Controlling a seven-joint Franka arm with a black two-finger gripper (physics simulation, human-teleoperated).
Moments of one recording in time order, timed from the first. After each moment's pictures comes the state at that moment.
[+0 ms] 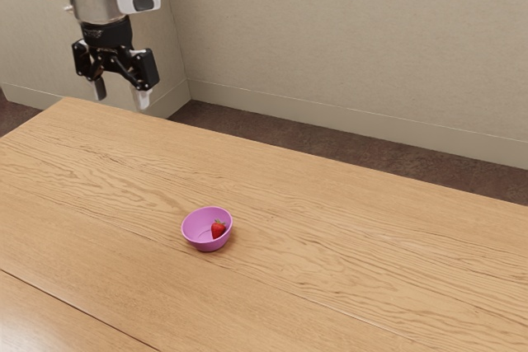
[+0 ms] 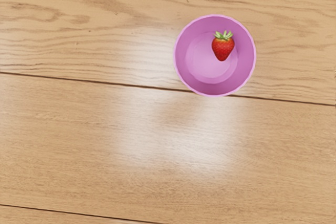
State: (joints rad) arm -0.05 -0.12 0.04 -1.67 0.05 1.49 -0.11
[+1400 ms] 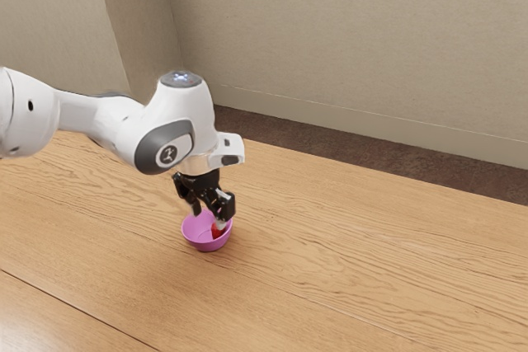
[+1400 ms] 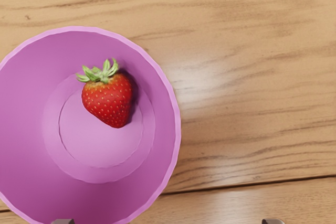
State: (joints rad) arm -0.16 0.10 0.00 -2.17 0.09 2.30 -0.10
